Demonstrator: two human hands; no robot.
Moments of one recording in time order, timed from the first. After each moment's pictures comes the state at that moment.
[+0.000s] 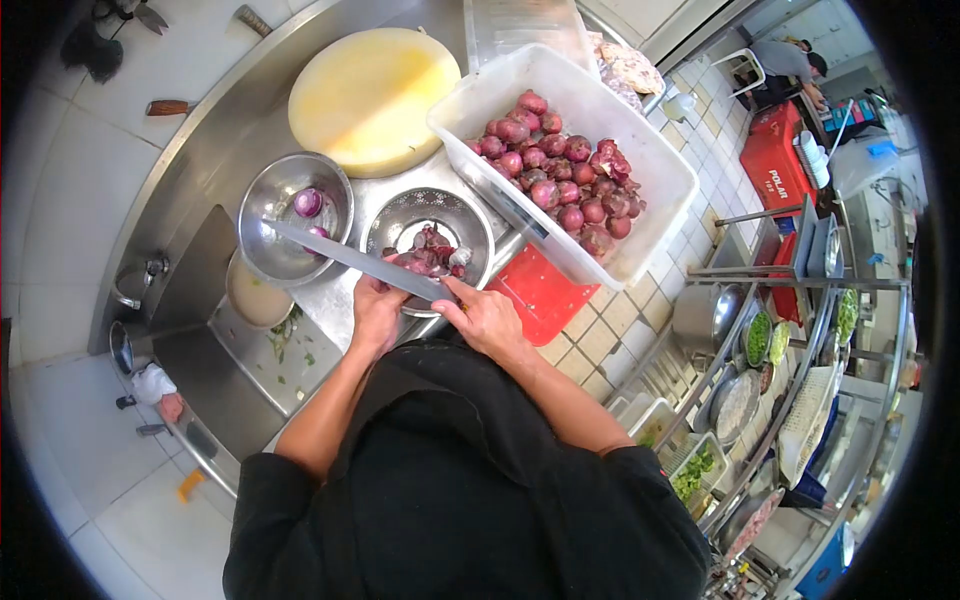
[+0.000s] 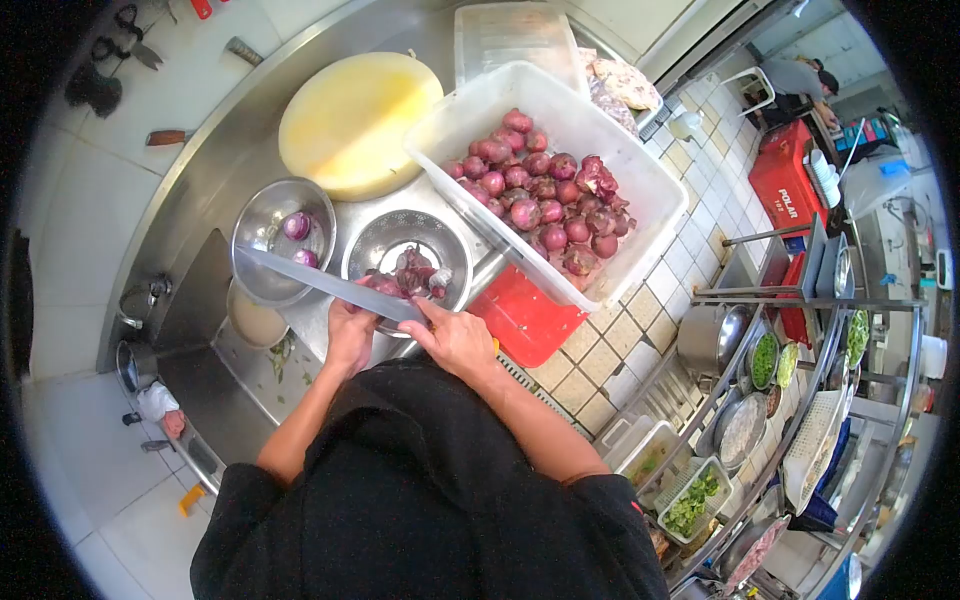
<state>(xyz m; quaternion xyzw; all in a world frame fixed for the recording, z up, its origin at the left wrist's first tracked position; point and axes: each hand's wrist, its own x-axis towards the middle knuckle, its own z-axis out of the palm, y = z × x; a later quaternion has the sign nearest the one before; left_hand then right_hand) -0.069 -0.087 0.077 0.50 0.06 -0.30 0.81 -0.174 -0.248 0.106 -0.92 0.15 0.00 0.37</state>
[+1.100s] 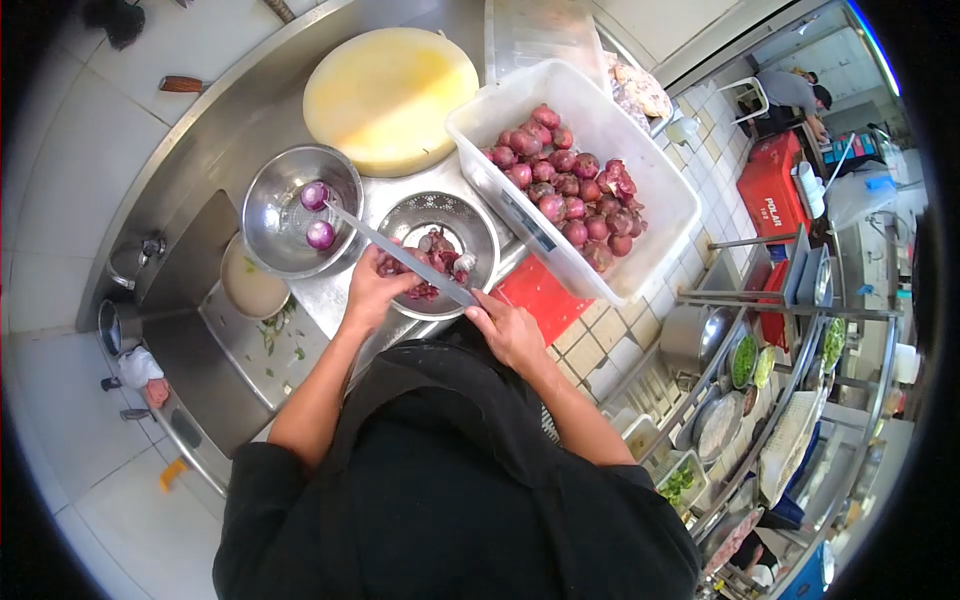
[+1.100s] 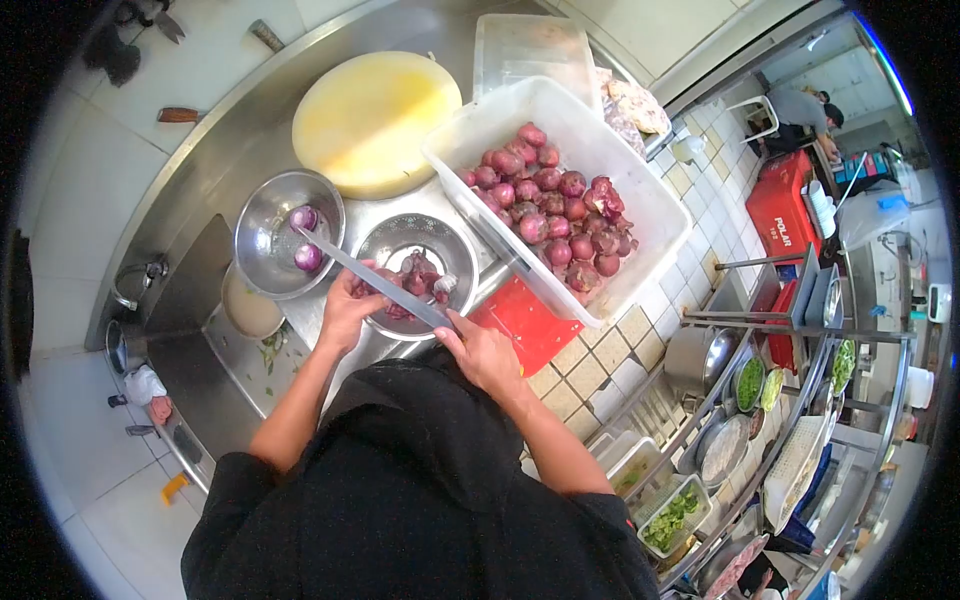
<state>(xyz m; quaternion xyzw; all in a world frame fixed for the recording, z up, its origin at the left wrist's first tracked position) -0.038 -0.082 0.081 0.62 -0.06 -0.28 0.73 -0.191 -0.268 0.115 -0.89 0.21 0.11 0.40</state>
